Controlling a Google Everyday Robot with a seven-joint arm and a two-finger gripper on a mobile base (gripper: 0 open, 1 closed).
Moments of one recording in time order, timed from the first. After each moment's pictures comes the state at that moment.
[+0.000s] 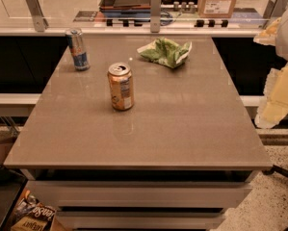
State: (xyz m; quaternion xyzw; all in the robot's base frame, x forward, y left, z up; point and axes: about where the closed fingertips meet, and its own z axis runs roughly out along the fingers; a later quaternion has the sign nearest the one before) arm 0.438 -0.213 0.991 -0.60 0.78 -0.05 0.18
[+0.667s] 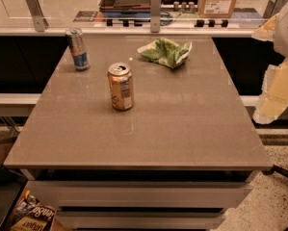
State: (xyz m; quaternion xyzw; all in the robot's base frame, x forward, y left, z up) arm 0.445 -0.211 0.994 -0.61 0.77 -0.06 0.18
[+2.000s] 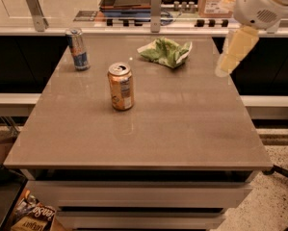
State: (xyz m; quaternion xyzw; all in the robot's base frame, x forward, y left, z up) arm 0.576 -0.182 0.997 -0.63 0.72 -0.05 0.28
